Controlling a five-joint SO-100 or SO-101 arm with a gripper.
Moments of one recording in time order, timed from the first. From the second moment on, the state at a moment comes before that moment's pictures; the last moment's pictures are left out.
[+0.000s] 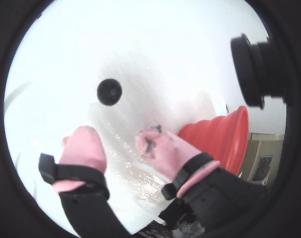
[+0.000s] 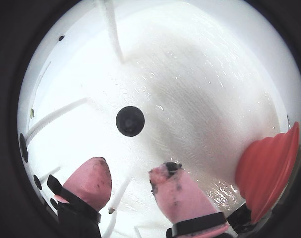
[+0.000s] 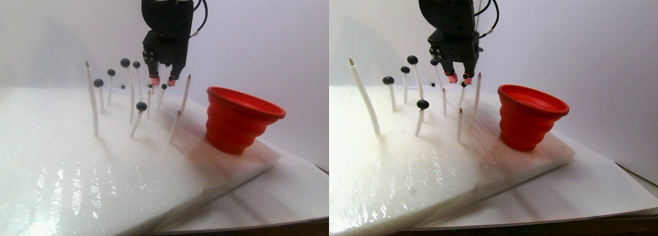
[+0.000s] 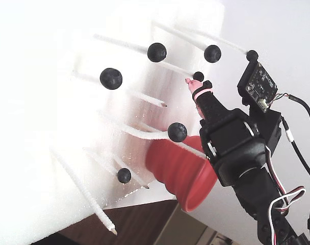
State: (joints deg) arm 5.4 87.5 118.9 -14.2 -82.5
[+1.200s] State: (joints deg) arm 5.4 78.6 112.5 -19.3 -82.2
